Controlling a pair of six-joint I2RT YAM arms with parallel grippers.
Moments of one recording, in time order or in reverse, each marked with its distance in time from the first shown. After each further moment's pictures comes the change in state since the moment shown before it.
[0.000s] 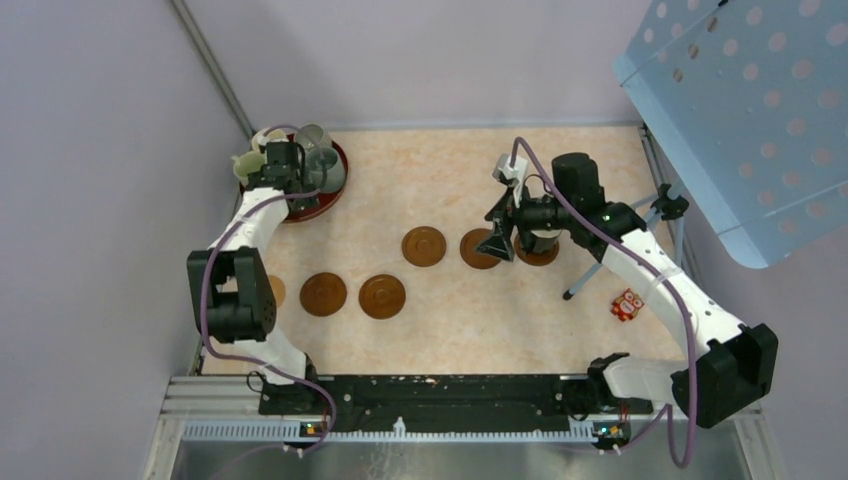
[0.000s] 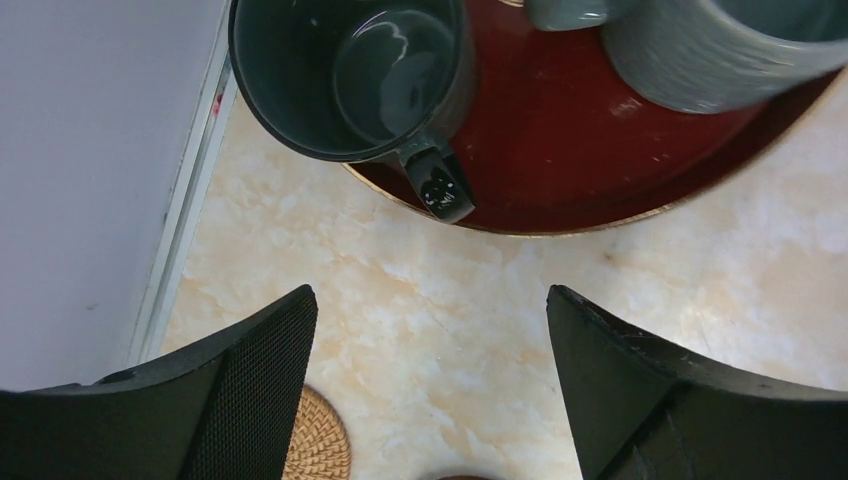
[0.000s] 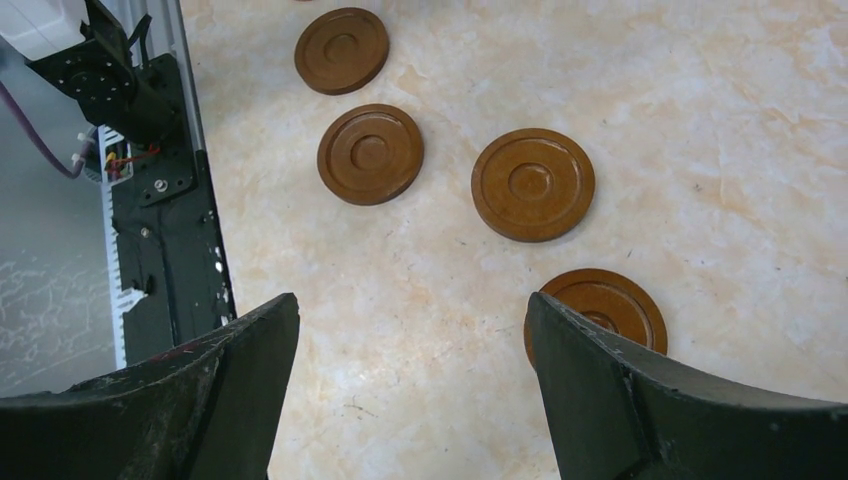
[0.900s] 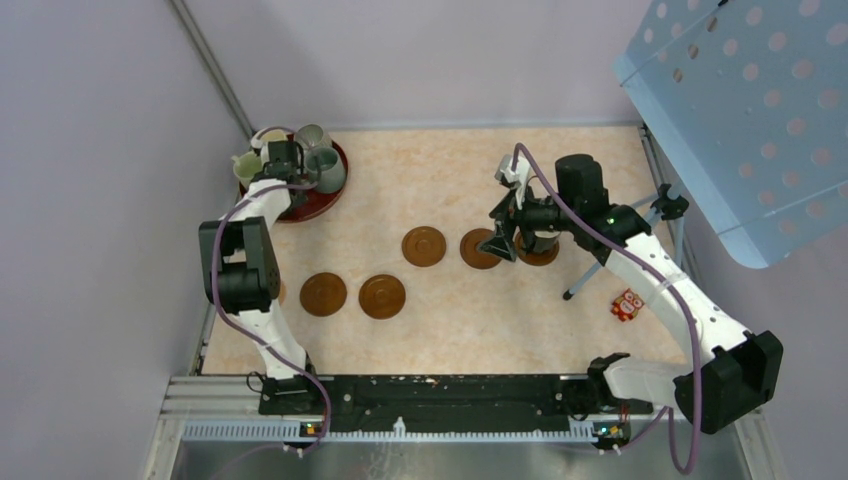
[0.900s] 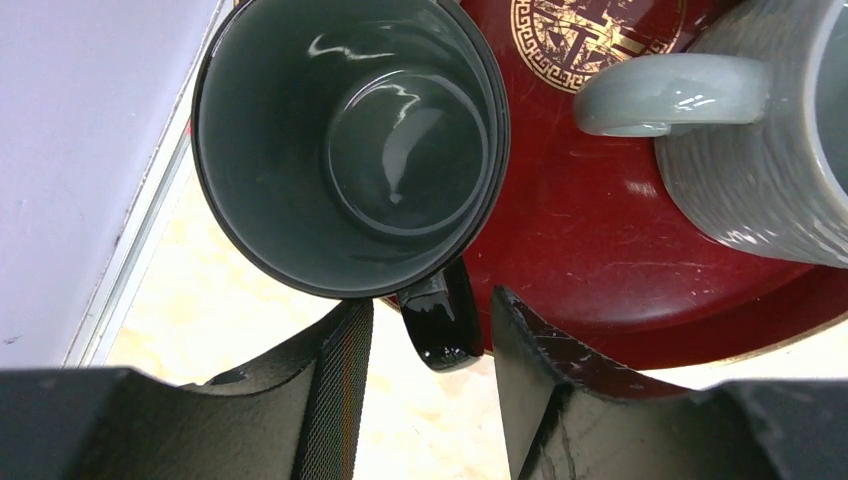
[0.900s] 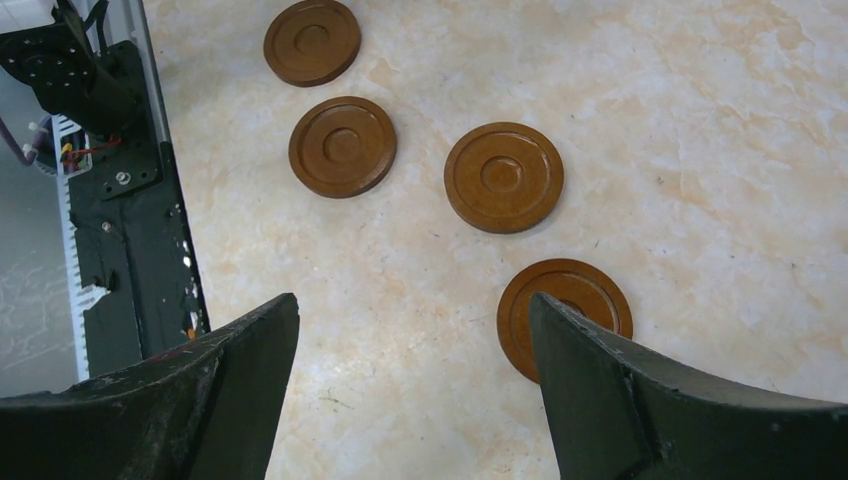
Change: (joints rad) left arm 0.049 0.233 0.084 0.111 -0.058 -0.121; right arm 0.000 -0.033 -0.005 -0.011 0.052 -0.041
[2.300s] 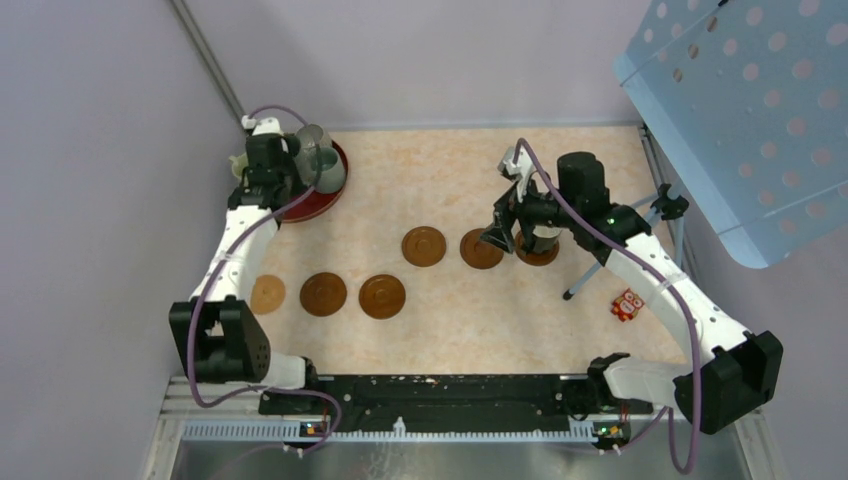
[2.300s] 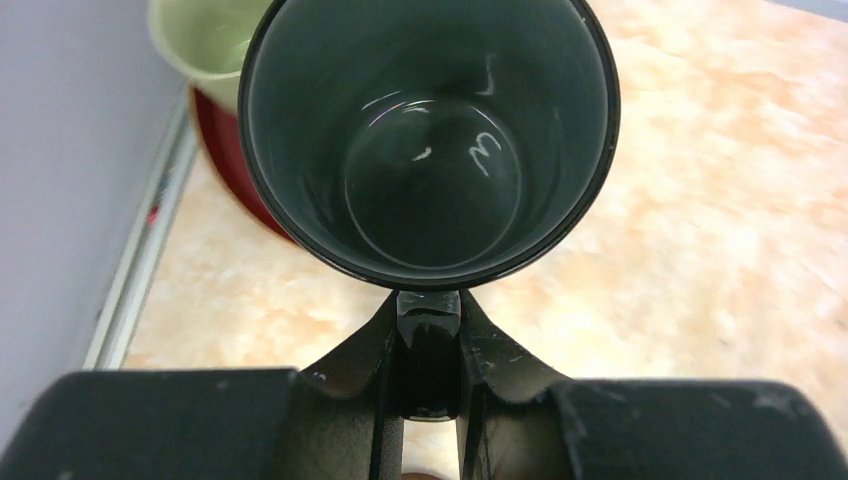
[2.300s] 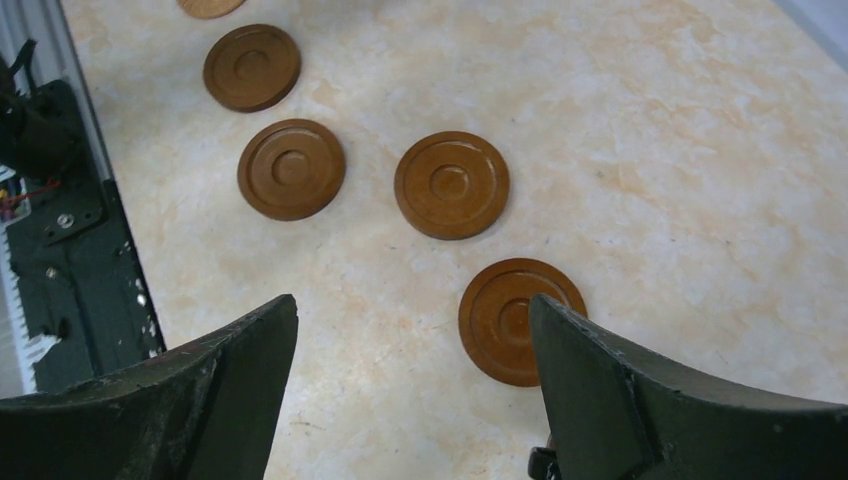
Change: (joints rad) left arm -0.040 -0.430 -0.118 -0.013 0.222 0.074; right arm -0.006 -0.001 -0.003 0.047 0.081 0.035
